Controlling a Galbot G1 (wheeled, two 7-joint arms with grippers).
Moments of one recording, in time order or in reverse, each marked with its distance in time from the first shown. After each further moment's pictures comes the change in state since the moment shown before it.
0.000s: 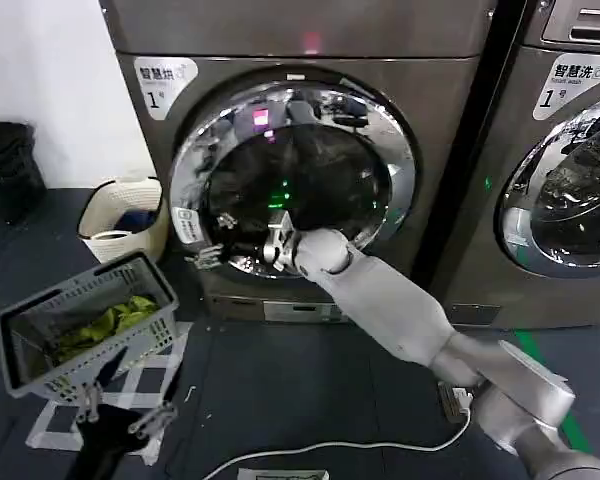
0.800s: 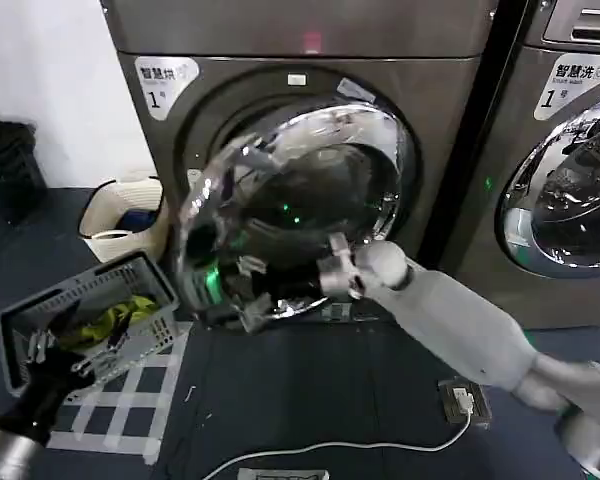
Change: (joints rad) left arm -0.296 0.182 -0.181 0.172 -0.262 0.152 0.083; right arm -0.086 -0.310 0.036 0.297 0.130 0.027 -0.507
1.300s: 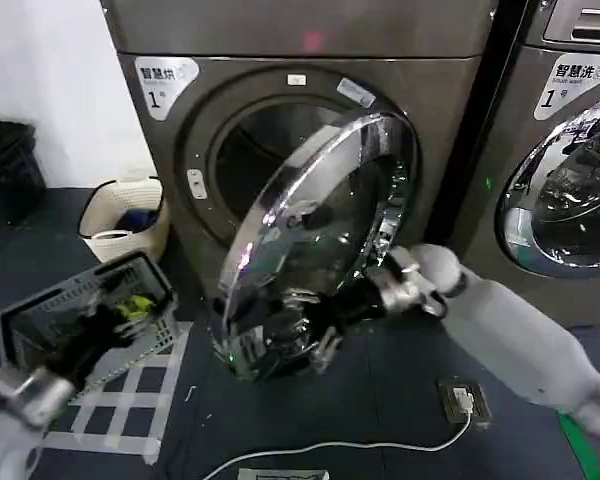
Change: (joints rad) left arm -0.303 0.242 0.264 0.173 -0.006 0.001 0.082; right arm -0.166 -0.179 0.239 0.046 0.006 0.038 -0.177
